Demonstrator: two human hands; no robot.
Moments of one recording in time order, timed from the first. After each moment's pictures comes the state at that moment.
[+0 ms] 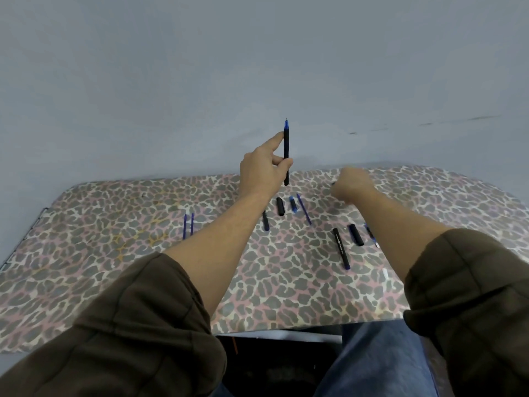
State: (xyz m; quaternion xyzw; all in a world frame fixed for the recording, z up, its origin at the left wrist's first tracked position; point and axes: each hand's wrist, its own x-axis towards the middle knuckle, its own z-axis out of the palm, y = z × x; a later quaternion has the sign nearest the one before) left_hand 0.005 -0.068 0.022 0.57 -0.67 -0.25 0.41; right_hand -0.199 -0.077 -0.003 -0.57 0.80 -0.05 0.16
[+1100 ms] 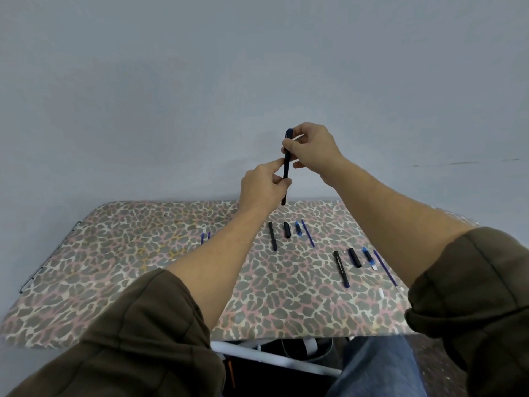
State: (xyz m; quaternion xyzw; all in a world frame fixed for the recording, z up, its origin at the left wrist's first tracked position) left_hand 0.032 -0.032 0.073 0.57 -0.67 -0.22 0.41; right_hand -0.105 -0.060 0.140 -0.61 0.57 -0.45 0.33
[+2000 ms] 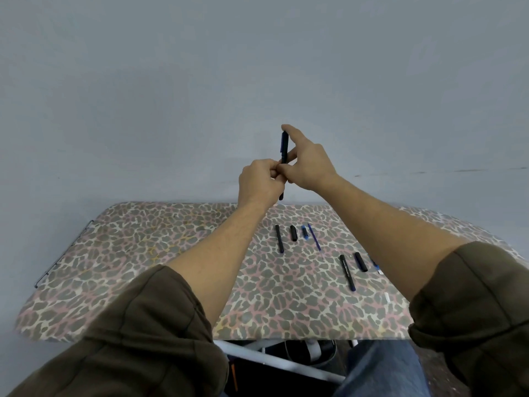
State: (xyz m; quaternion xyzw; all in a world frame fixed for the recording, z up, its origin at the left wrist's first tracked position) left_hand 0.050 -0.033 0.090 0.59 -0.64 -0.20 0.44; right_hand -0.079 -0.044 0.130 -0.73 0.57 -0.34 0.17
